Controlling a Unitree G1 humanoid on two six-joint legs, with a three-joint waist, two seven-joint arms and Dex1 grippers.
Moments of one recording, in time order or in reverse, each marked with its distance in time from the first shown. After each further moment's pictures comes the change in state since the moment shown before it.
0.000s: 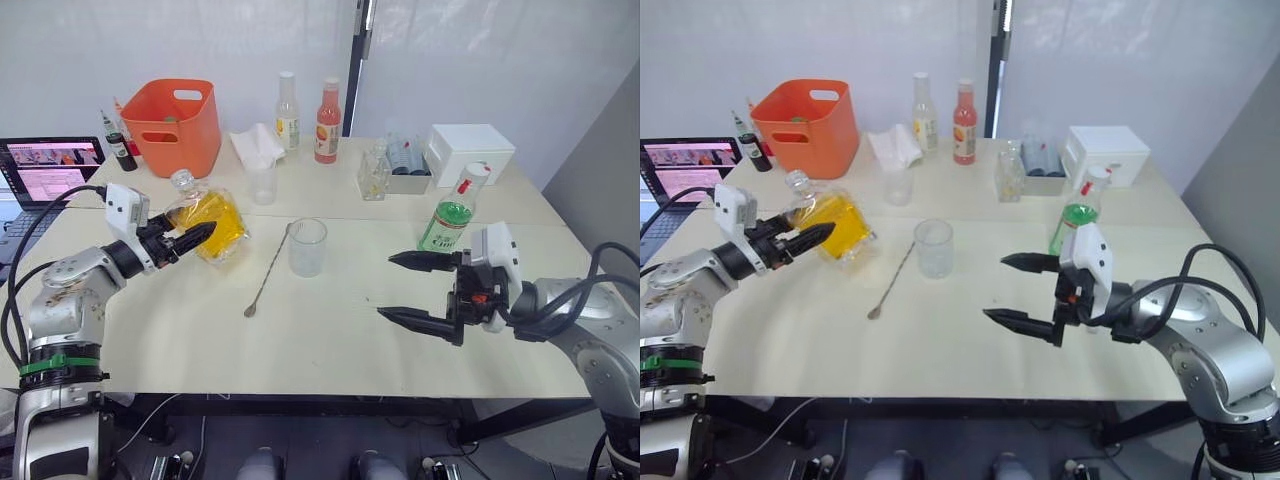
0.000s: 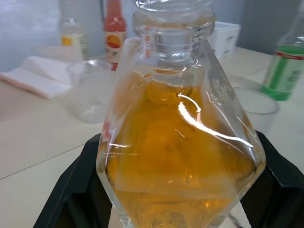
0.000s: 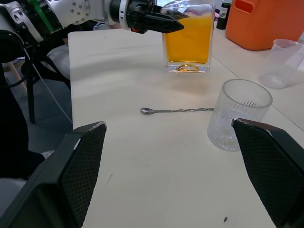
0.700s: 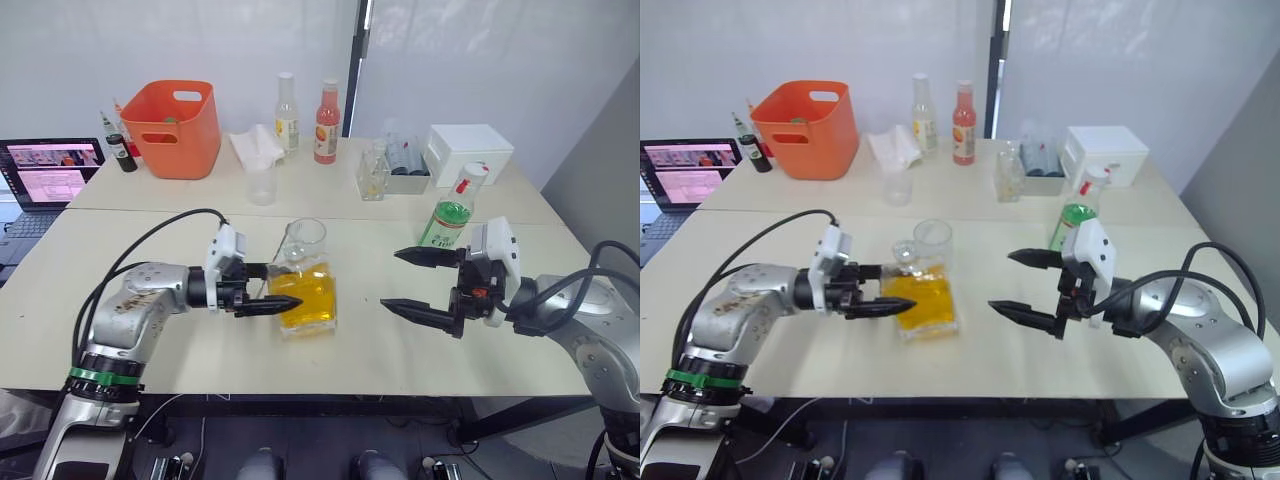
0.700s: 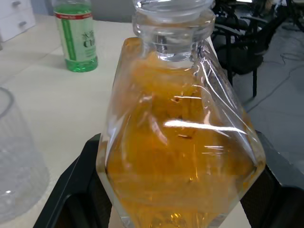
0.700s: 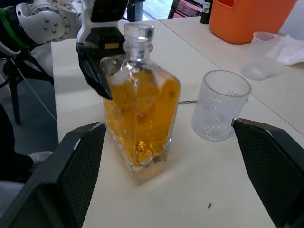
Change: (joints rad) left arm 0.037 -0.114 -0.356 -0.212 0.059 -0.028 -0.262; right arm -0.004 -0.005 -0.008 0.027 -0.025 0.002 -0.022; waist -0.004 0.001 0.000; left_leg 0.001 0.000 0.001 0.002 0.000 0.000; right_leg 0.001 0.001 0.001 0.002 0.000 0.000
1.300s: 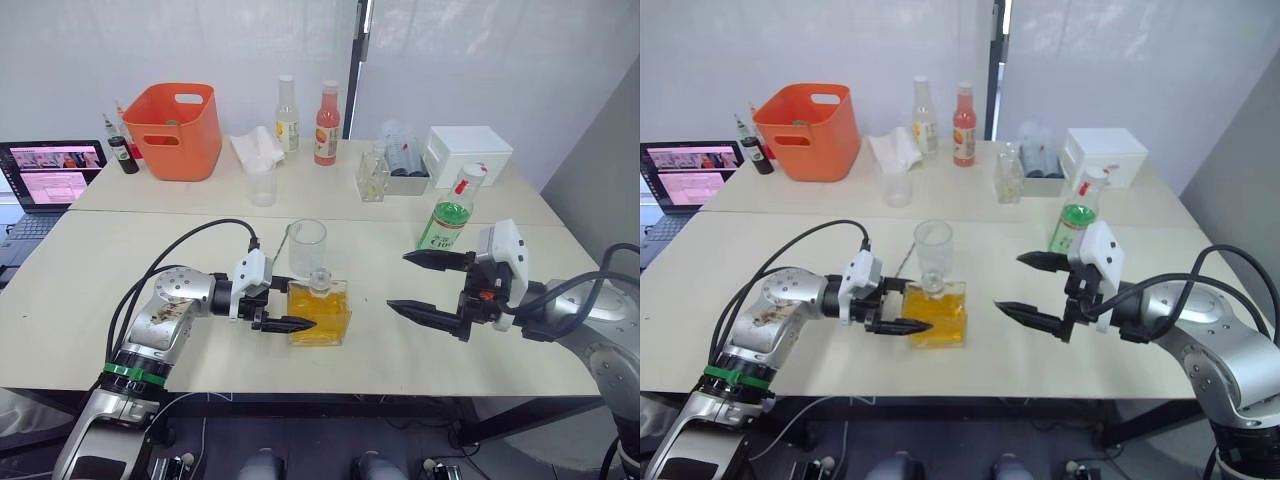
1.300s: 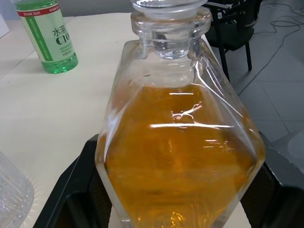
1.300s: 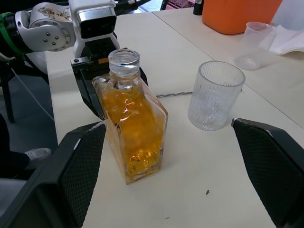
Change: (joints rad) left arm -0.024 -0.064 -0.061 0.100 0.108 -0.181 -0.041; right arm 0.043 -0.028 -0.037 -0.049 0.033 0.050 -0.045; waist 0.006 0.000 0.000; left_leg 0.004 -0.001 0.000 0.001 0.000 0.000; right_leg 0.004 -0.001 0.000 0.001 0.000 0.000
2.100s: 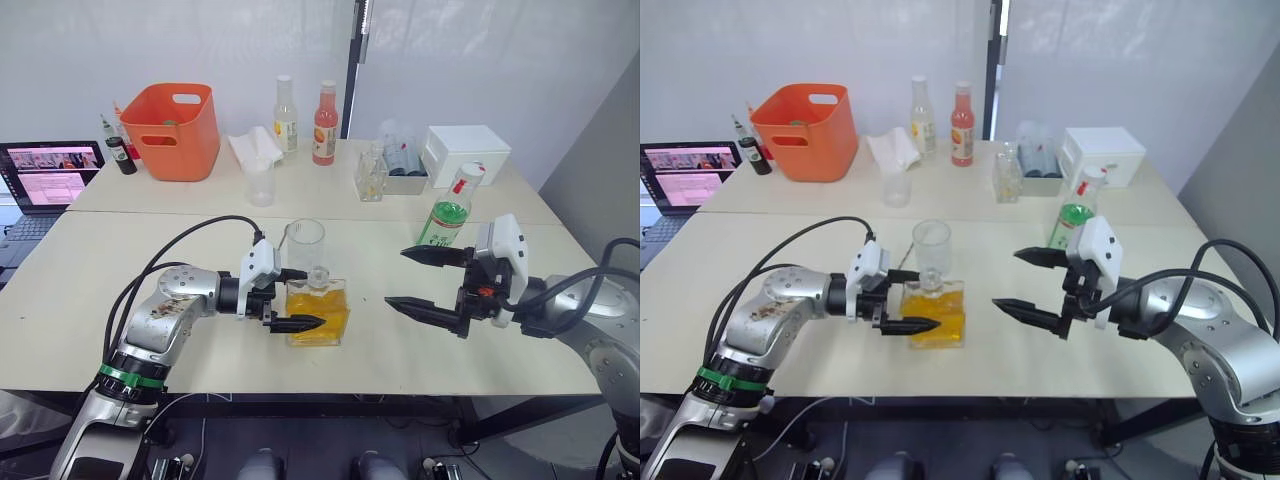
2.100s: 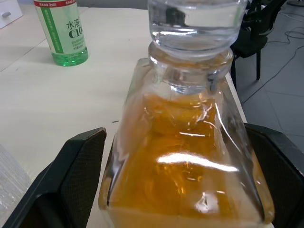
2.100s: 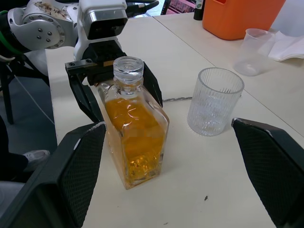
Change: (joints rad) left arm 0.018 0.017 0.004 -0.154 -0.039 0.211 0.115; right arm -0.026 0.000 0.005 0.001 0.006 0.003 -0.008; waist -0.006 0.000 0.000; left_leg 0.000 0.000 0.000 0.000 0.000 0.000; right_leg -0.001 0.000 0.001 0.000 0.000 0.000
